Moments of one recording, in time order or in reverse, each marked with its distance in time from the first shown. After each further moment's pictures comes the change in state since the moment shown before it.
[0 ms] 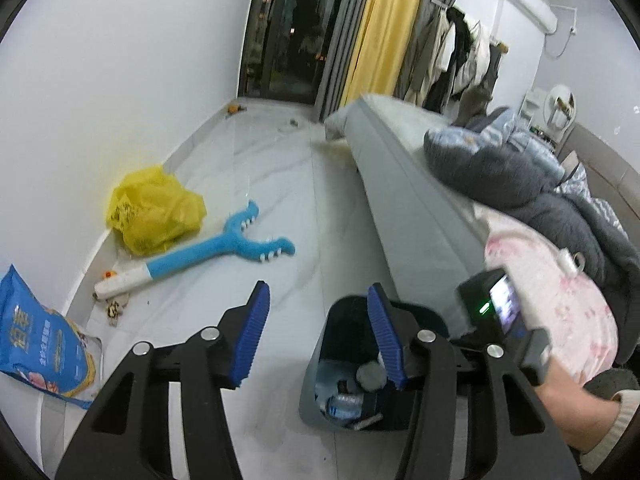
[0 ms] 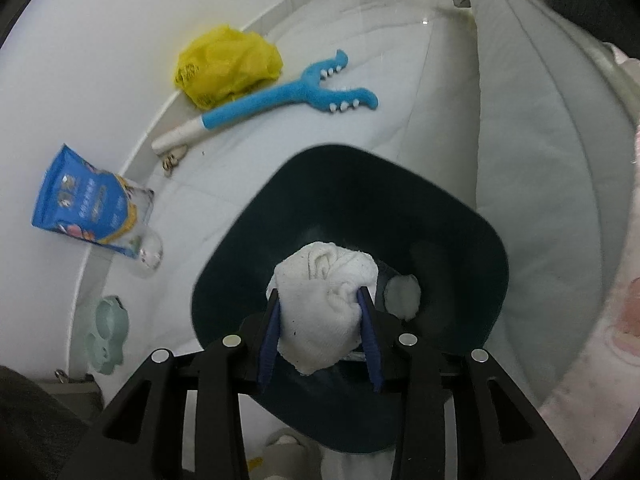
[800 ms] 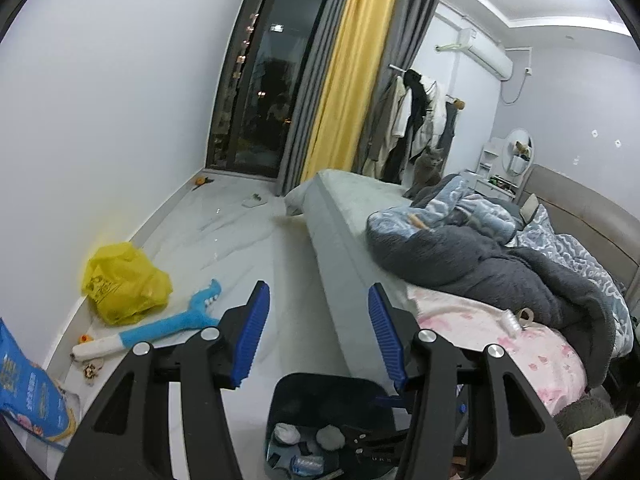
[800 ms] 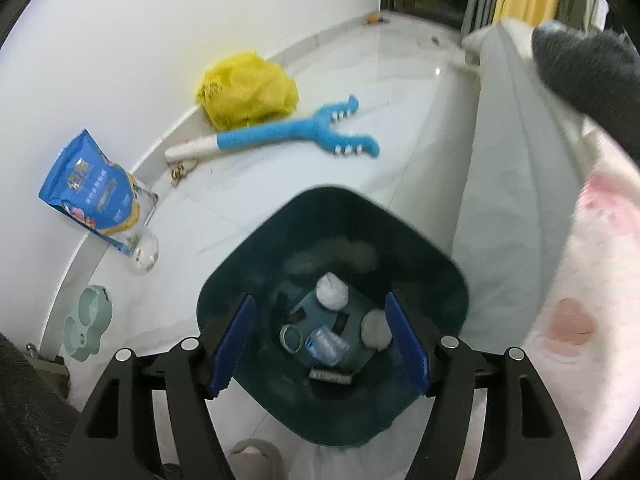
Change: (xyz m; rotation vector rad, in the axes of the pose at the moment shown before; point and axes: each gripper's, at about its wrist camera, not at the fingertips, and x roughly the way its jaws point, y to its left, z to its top) left arm -0.053 -0.055 0.041 0.039 -0.249 -0.124; right arm -0.058 0.008 -0.015 -0.151 -0.187 -0.051
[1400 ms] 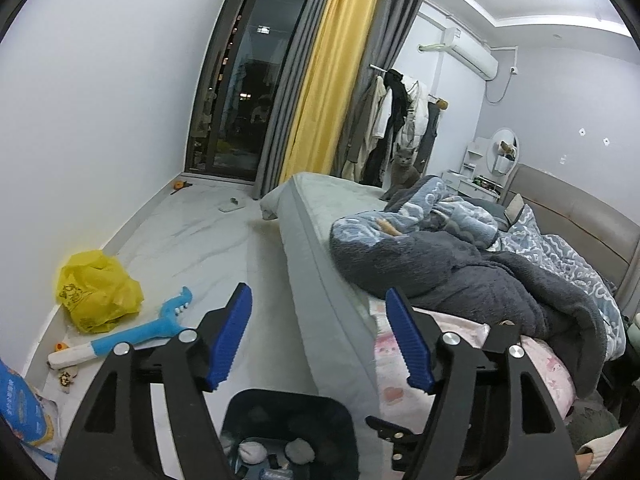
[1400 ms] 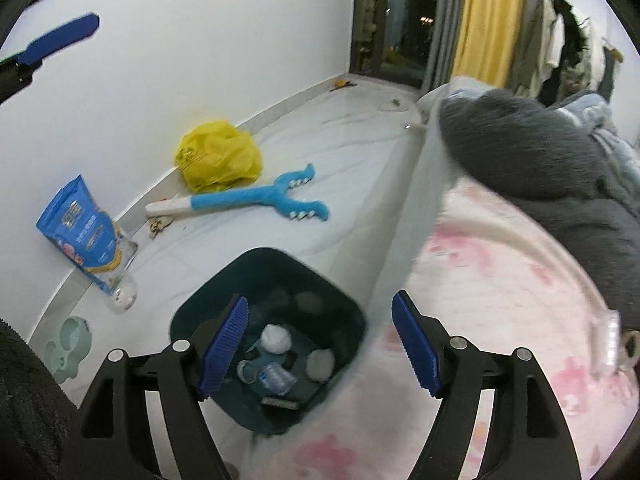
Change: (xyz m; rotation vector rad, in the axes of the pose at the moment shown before) left arm 0.034 -0.055 0.010 0.009 -0.008 -0.056; right arm -0.094 -0.053 -0.011 0.011 -0.224 -0.118
